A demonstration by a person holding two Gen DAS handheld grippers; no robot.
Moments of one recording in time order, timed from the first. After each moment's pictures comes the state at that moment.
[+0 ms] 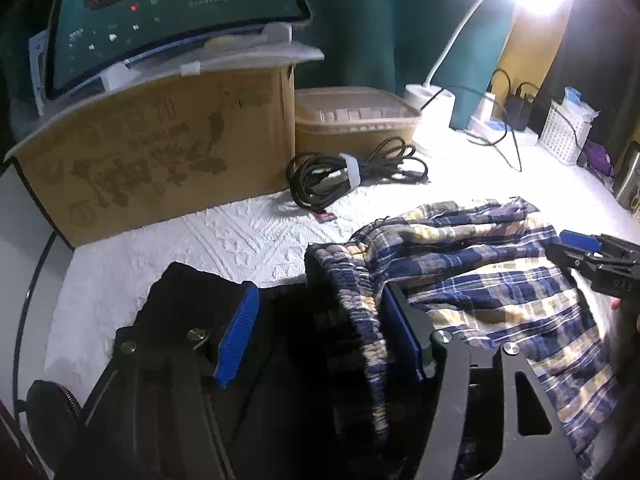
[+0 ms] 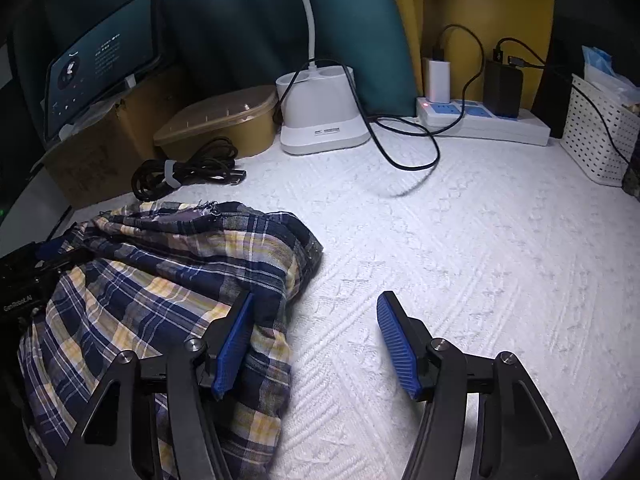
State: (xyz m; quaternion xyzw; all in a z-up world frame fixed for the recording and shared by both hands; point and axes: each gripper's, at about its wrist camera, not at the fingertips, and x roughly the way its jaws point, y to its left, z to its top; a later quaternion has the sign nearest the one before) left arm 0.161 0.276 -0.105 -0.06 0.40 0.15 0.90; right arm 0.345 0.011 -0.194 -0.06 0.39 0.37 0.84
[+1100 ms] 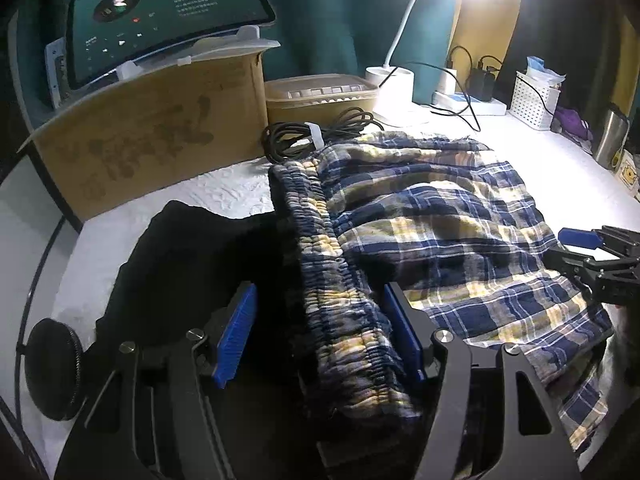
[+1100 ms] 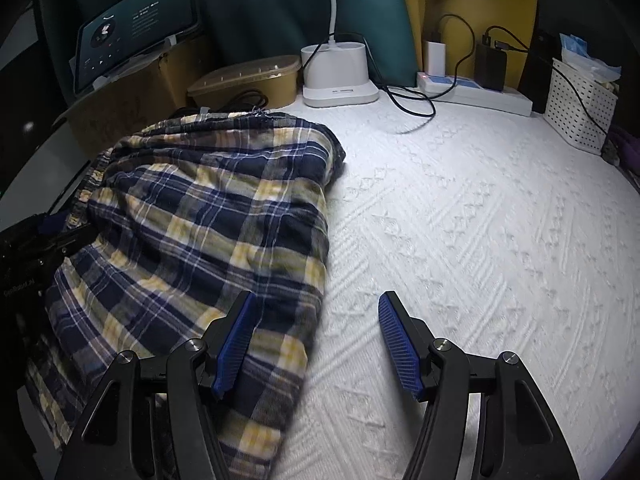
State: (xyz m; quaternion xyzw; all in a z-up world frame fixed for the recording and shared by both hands) left arm 0.114 0.231 -0.116 -0.03 0.41 0.14 0.90; right arm 0.272 -0.024 -0.210 -0.09 0.40 0.37 0.84
